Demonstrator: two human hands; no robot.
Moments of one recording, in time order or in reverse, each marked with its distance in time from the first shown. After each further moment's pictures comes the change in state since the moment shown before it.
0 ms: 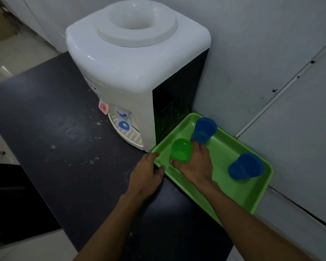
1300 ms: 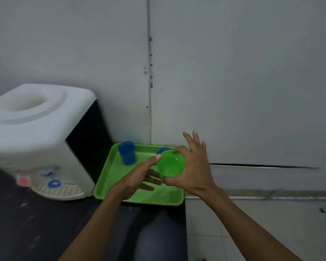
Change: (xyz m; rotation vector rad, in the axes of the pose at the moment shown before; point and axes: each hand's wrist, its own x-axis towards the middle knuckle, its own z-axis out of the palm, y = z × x) left_hand -0.041 0.176 -0.017 -0.463 -0.987 0.099; right_hand -0.174 0.030 -0.174 -0.068 0.581 -0.029
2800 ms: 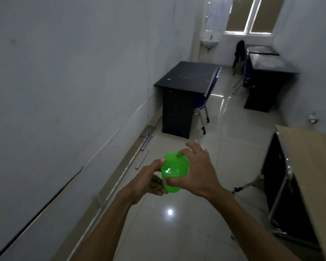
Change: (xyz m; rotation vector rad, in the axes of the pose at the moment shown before) left_hand 0.048 0.051 0.855 0.509 -1.163 0.105; right_hand -0.487 0.401 -0.495 -0.350 0.531 1.039
